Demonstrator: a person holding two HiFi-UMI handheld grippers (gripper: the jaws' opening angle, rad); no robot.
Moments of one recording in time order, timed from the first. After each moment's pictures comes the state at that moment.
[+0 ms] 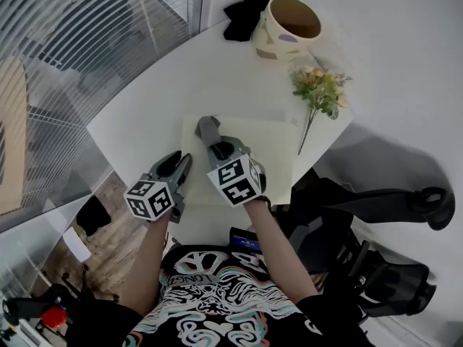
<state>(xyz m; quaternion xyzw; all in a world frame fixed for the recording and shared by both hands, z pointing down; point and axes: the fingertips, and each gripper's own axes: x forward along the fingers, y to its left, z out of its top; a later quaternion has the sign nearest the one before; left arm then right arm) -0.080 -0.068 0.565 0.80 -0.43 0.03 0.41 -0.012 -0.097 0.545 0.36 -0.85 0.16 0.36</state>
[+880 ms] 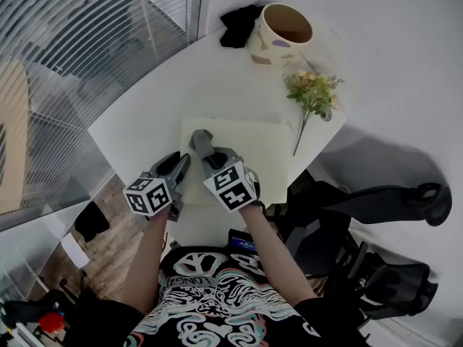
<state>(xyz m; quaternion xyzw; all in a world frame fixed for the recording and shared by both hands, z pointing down) -0.081 -0.069 0.567 0.80 -0.42 0.01 0.43 -0.023 -0.067 0.547 0.34 -0.85 0.18 0.35</state>
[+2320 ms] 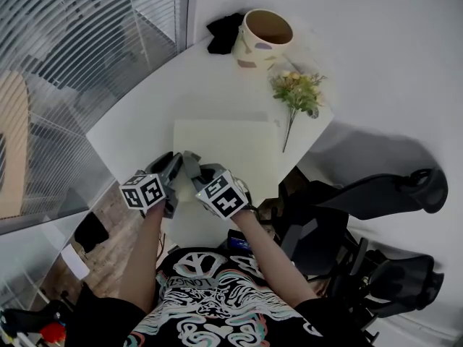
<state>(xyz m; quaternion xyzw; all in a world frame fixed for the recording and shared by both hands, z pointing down) -0.081 -0.070 0.566 0.80 -0.42 0.01 0.43 -0.034 -0.009 0.543 0.28 -0.86 0.22 0.36</state>
